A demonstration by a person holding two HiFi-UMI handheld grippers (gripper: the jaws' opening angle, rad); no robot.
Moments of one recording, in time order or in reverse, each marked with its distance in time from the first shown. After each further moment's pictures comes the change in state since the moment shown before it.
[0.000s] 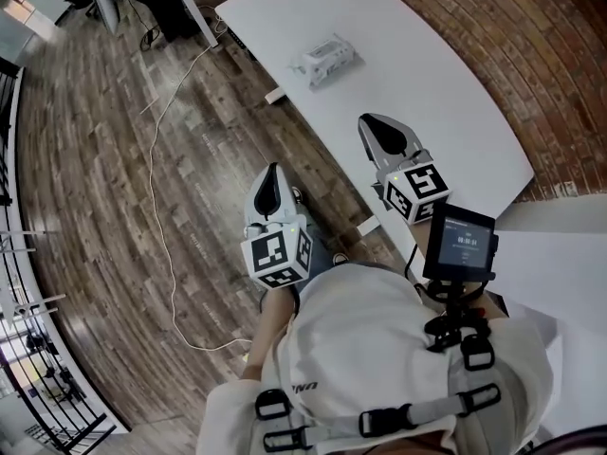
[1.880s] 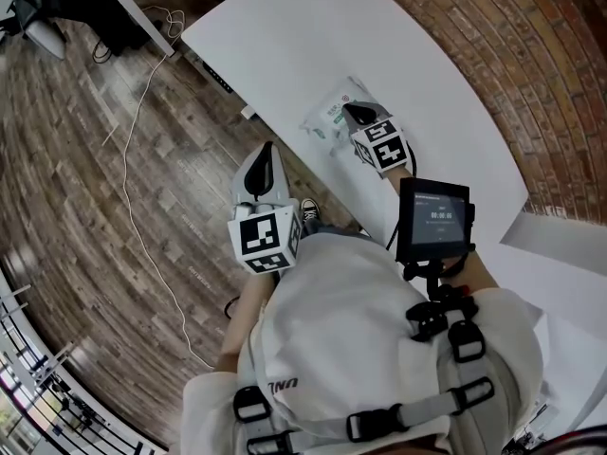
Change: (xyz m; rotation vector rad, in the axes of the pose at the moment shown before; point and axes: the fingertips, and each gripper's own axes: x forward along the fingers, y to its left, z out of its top) left arm 0.259 0.083 0.052 0.028 0.142 -0.240; right arm 0.260 -0.144 -0.131 -0.075 0.605 -0.130
